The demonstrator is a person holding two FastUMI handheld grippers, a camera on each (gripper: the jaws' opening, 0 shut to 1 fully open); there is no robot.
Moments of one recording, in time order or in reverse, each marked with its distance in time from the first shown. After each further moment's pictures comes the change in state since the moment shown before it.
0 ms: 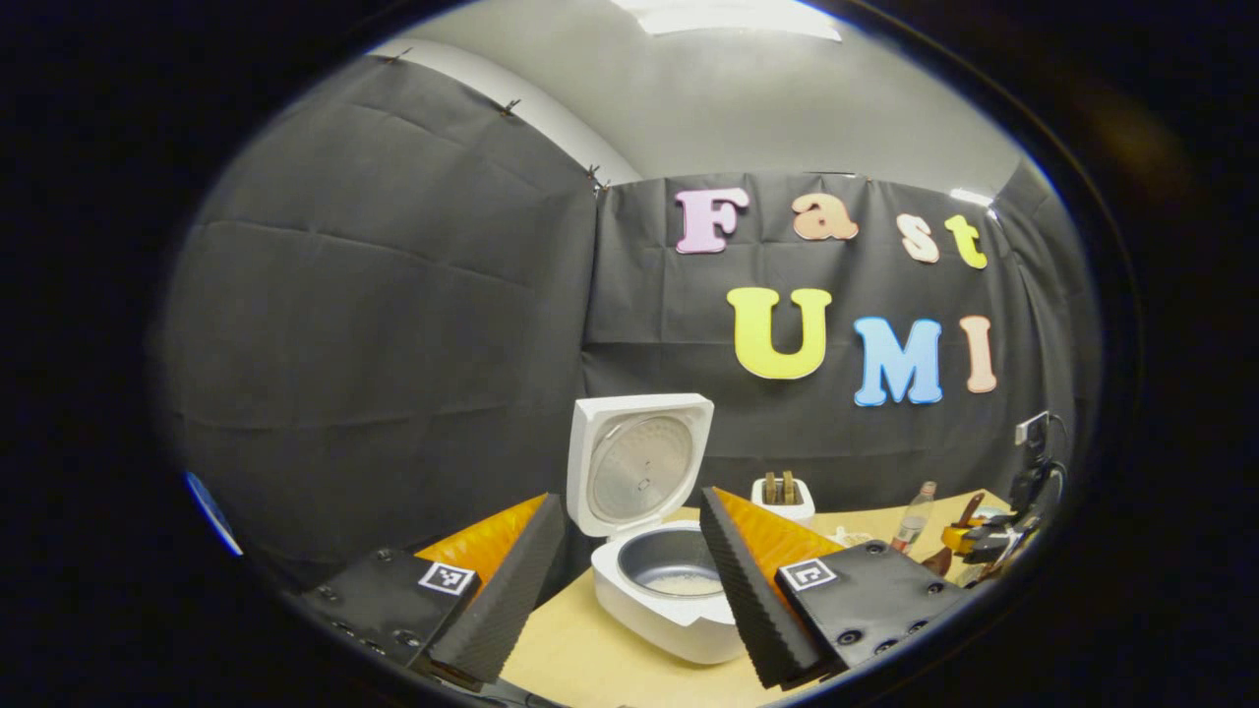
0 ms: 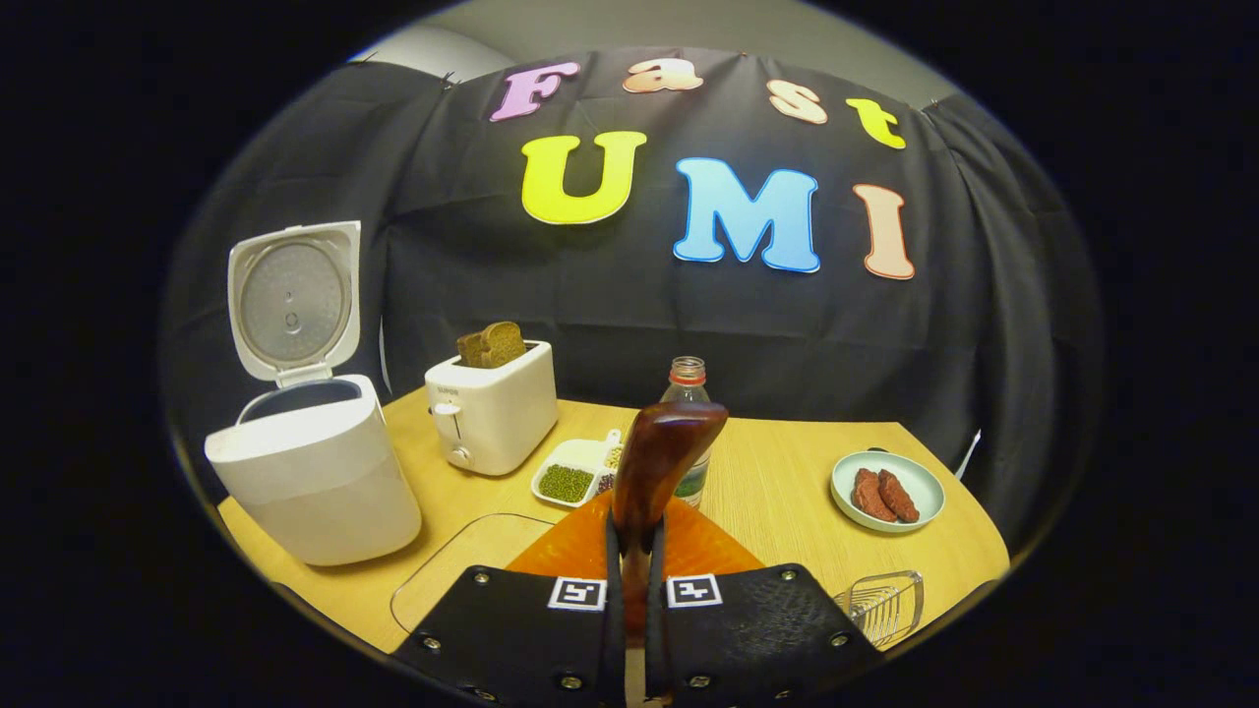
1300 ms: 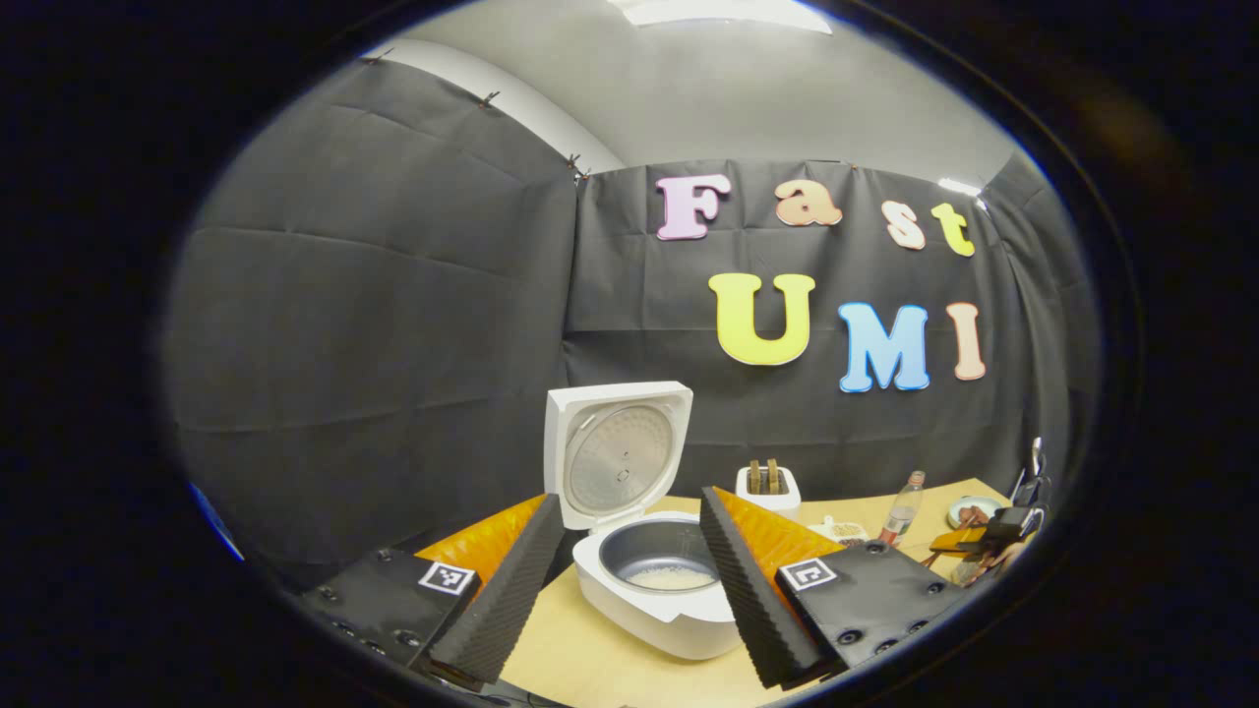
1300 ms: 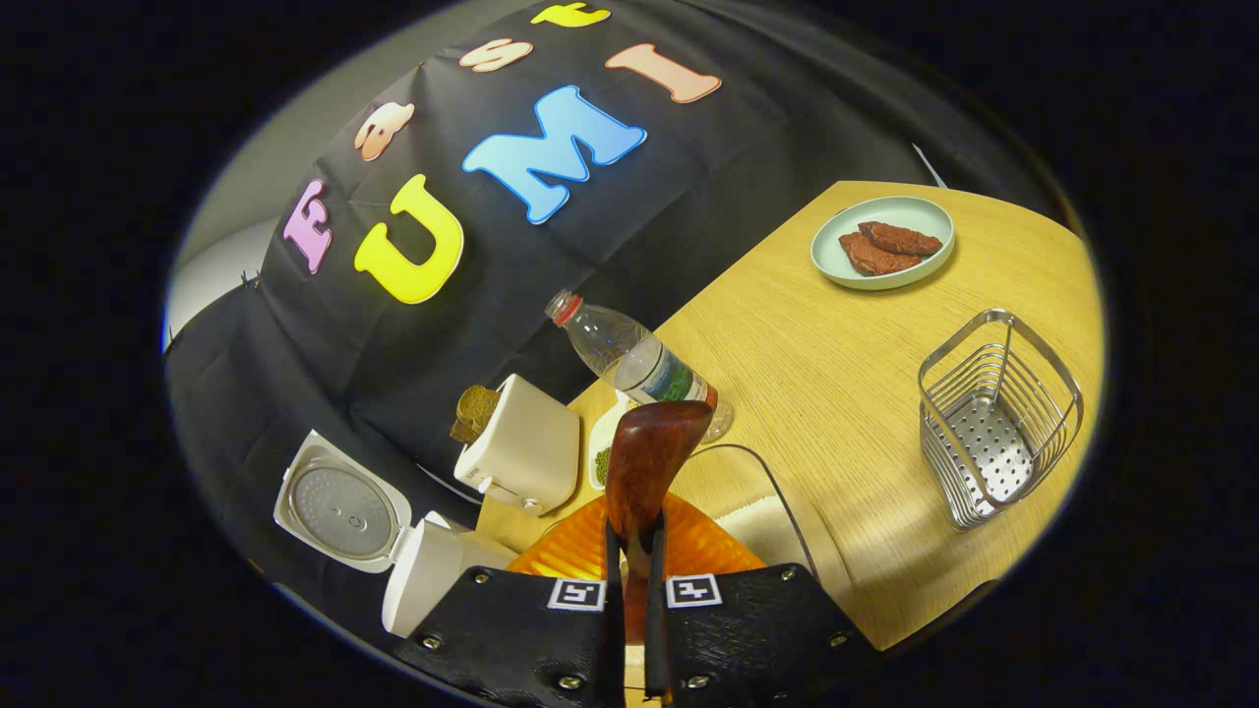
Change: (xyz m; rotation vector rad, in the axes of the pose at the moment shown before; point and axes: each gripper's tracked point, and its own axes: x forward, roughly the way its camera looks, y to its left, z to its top) left arm 0.009 -0.025 -0.002 0.007 0.029 -0.047; right arm -0.012 -0.012 -0.026 0.905 0.136 0.112
